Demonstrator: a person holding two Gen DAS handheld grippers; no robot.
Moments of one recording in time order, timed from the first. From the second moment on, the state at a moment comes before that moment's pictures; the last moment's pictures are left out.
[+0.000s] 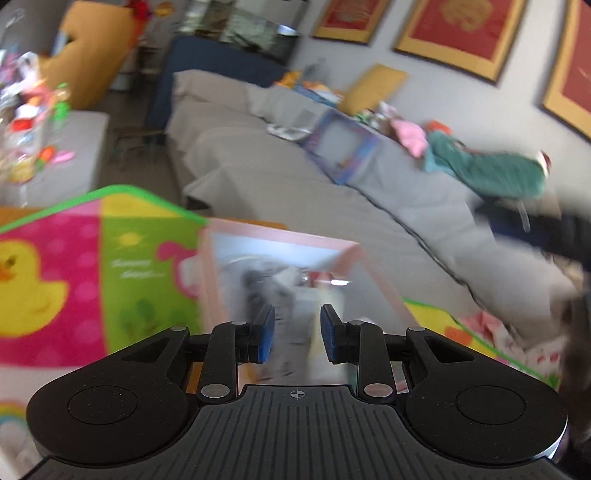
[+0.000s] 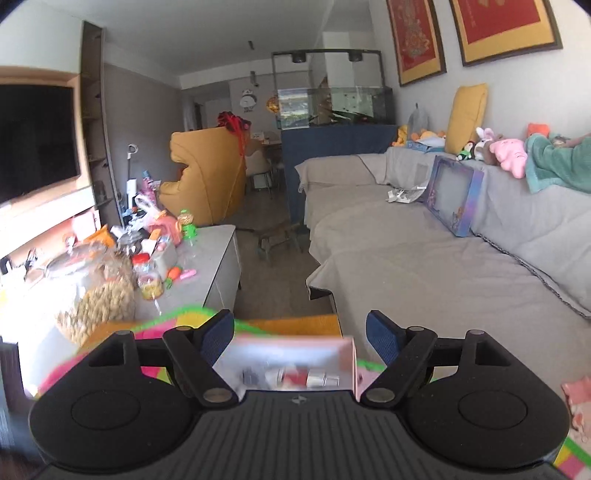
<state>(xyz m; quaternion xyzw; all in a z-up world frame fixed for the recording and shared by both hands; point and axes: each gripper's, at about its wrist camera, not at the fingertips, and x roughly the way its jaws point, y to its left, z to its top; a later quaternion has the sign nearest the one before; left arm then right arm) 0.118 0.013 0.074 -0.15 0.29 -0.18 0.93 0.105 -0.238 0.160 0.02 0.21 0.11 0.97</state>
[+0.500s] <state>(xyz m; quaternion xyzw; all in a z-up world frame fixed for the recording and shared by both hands) 0.016 0.192 0.047 -0.19 0.33 0.01 0.92 0.033 -0.202 0.037 -0.05 0.33 0.17 0.93</state>
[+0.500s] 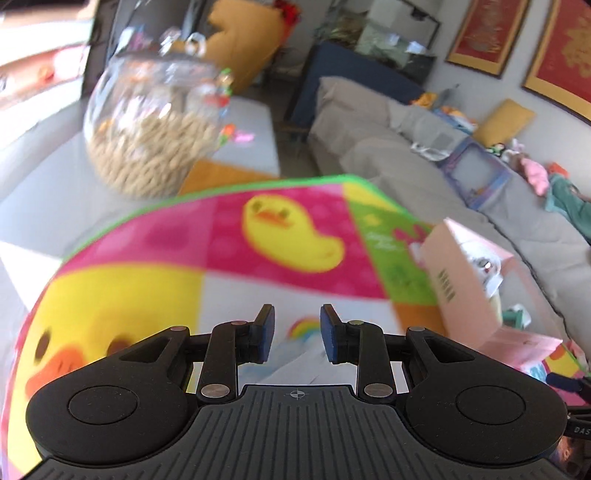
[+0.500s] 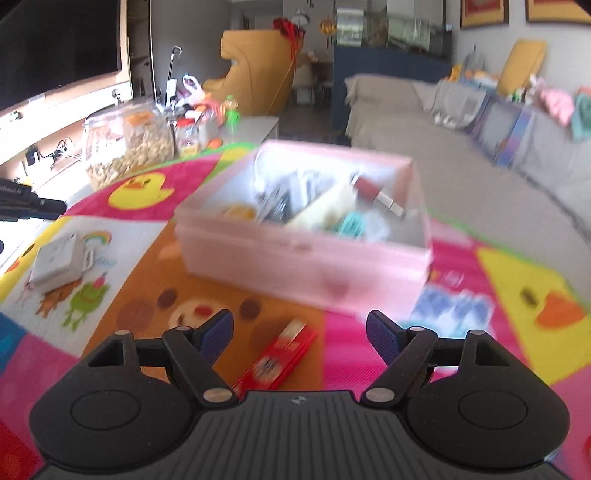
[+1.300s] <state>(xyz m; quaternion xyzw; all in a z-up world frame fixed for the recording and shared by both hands) -0.043 0.055 0.048 0.05 0.33 -0.09 0.94 0.007 -0.164 0.019 -0.10 0.33 0.21 0.91</state>
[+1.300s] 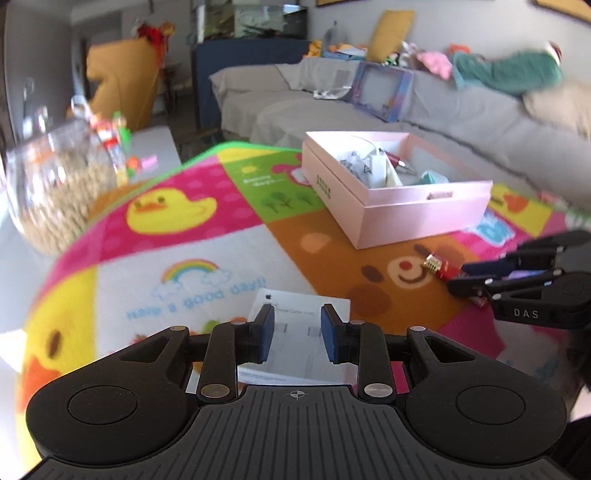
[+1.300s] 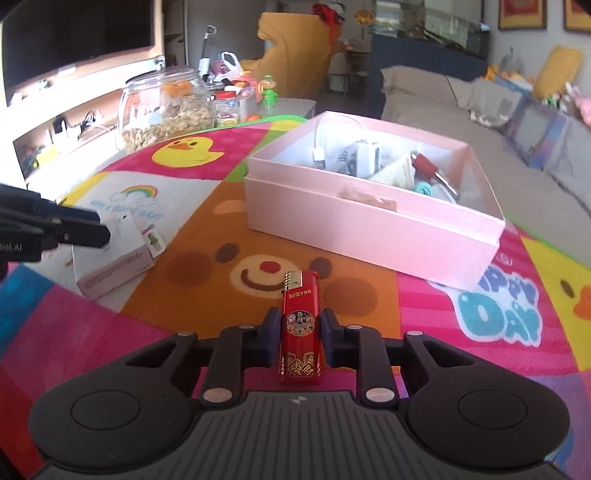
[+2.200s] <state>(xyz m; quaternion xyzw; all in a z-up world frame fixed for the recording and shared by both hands) -0.042 0.016 0.038 0.02 0.37 -0.20 0.91 0.014 -0.178 0.012 -0.07 0.34 0.19 0.92</state>
